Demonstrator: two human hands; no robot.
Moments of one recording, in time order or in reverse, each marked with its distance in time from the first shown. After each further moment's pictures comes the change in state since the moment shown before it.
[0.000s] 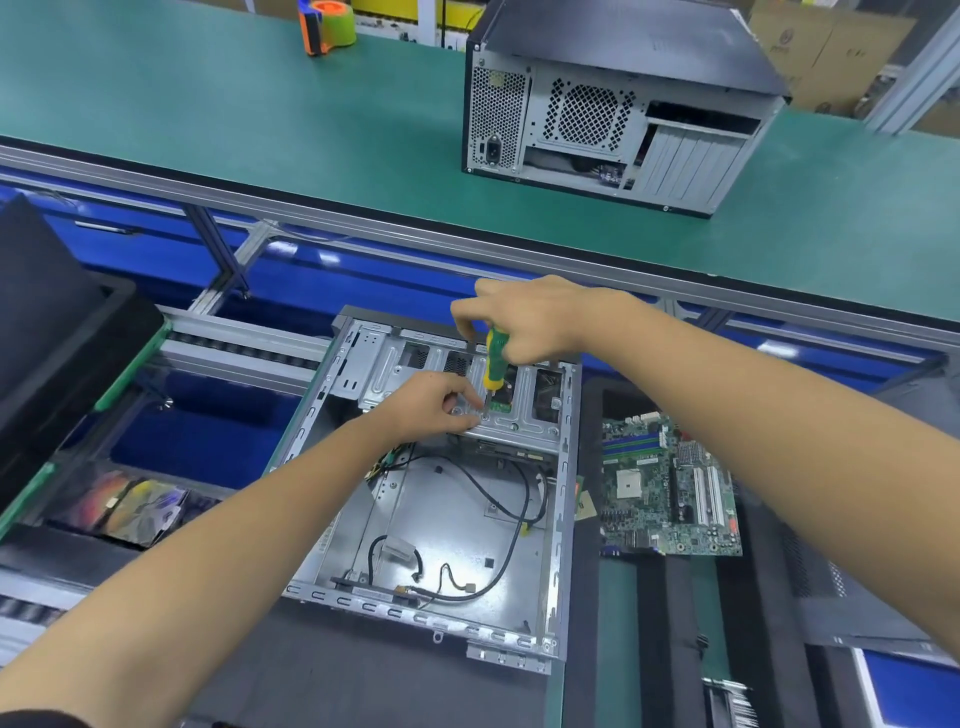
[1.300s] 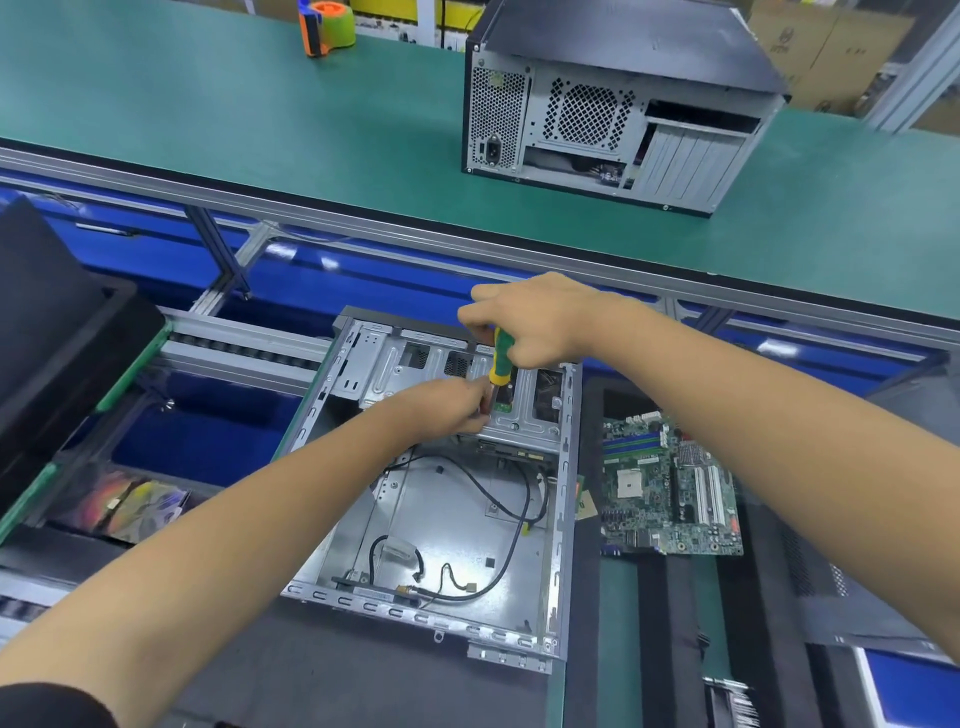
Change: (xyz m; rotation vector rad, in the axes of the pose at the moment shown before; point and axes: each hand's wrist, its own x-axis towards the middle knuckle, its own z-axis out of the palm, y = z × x) left_hand 0.021 0.008 0.011 0.393 -0.226 0.080; right_hand -0.003 0.002 0.006 -0.057 0.136 -0.046
